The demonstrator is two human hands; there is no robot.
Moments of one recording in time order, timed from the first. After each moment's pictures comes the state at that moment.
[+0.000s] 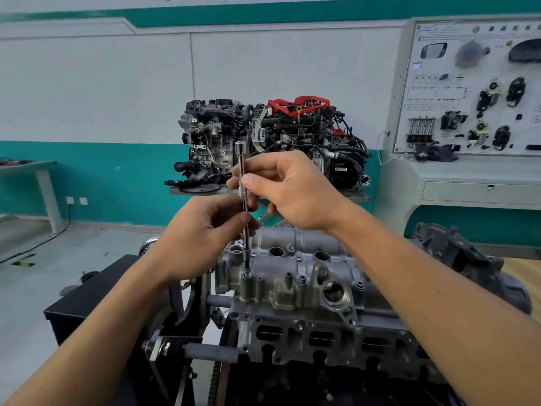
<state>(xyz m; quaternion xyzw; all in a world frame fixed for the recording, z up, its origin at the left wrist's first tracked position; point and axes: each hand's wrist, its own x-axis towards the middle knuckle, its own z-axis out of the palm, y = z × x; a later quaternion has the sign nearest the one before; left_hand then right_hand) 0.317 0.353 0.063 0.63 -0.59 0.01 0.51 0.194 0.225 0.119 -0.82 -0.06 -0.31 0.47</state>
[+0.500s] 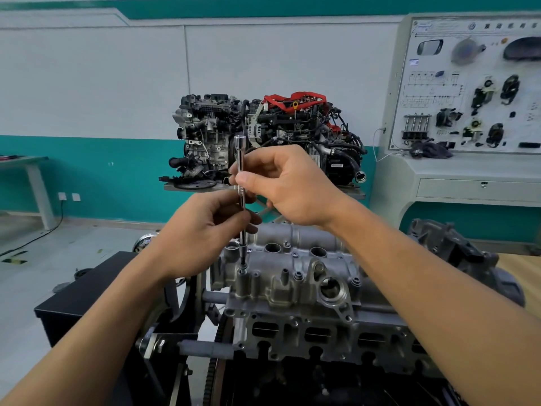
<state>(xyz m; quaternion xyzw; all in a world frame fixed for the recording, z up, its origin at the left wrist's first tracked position) 0.313 0.349 0.064 0.62 -0.60 -0.02 0.50 0.196 0.221 0.119 -0.85 -0.04 -0.33 0.40</state>
